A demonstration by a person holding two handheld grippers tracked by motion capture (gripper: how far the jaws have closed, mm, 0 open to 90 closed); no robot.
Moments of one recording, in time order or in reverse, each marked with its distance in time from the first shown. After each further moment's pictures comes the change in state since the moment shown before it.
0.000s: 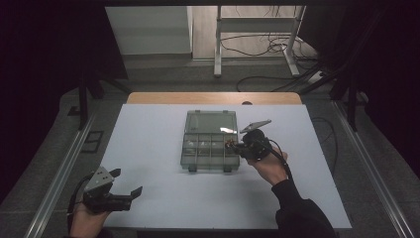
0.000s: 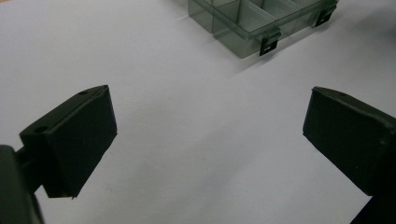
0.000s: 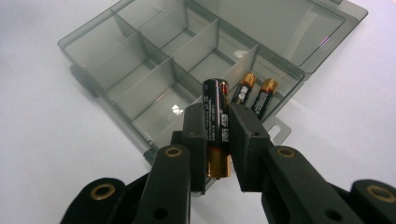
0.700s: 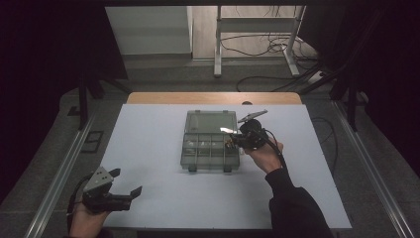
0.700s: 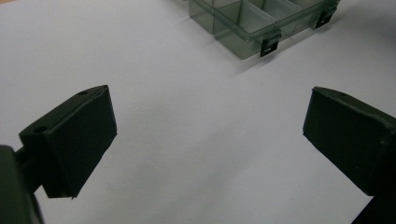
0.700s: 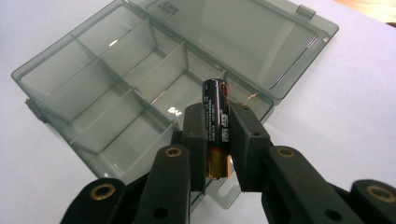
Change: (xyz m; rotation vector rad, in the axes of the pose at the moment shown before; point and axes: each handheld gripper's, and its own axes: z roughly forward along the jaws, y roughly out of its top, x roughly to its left) left arm 0.001 0.000 -0.001 -0.002 0.002 -0.001; right arm -0.018 0.022 0.017 -0.001 -0.049 0.035
